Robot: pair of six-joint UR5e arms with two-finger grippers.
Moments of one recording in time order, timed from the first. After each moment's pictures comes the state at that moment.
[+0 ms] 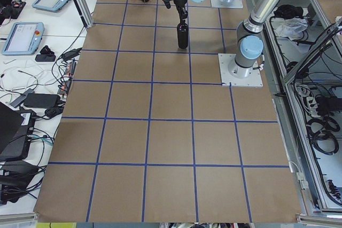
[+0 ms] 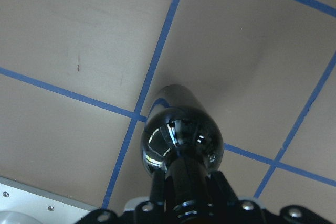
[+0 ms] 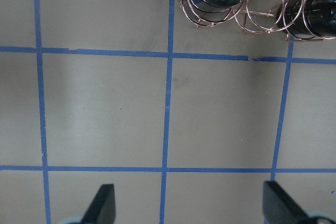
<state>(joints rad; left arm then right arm) -1.68 -1.46 -1.90 -1.51 1.53 -0.46 1.60 -1.57 1.50 -1.46 -1.63 -0.02</state>
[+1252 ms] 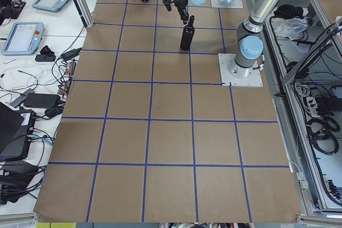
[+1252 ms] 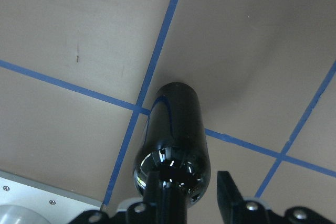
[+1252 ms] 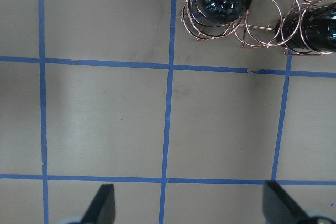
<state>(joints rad) -1.67 -1.46 -1.91 -1.53 1.52 -0.45 1.60 -1.57 1.50 -1.49 -1.62 -0.03</state>
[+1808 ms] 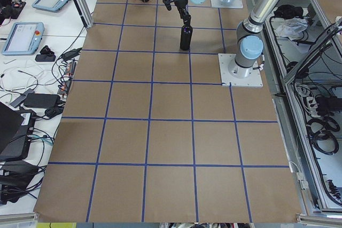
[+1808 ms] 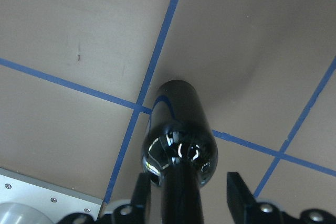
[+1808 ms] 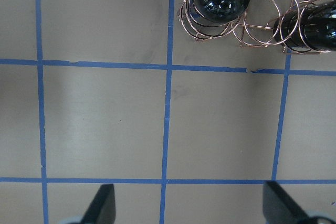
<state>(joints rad) -1.67 -1.47 -1.88 -1.53 1.52 -0.44 1.60 -1.56 1.50 -1.50 -1.63 -0.02</state>
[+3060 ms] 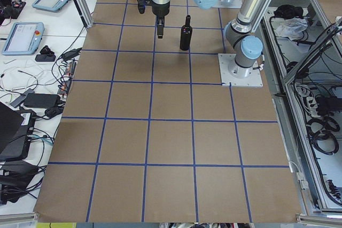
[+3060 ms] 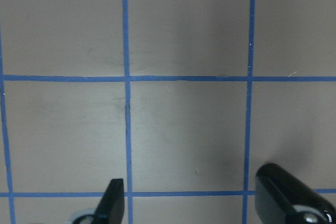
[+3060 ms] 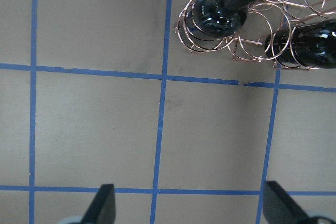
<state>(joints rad) -1.13 -1.51 -1.59 -1.58 1.53 0.43 1.66 -1.55 1.49 -1.54 -1.69 -0.01</state>
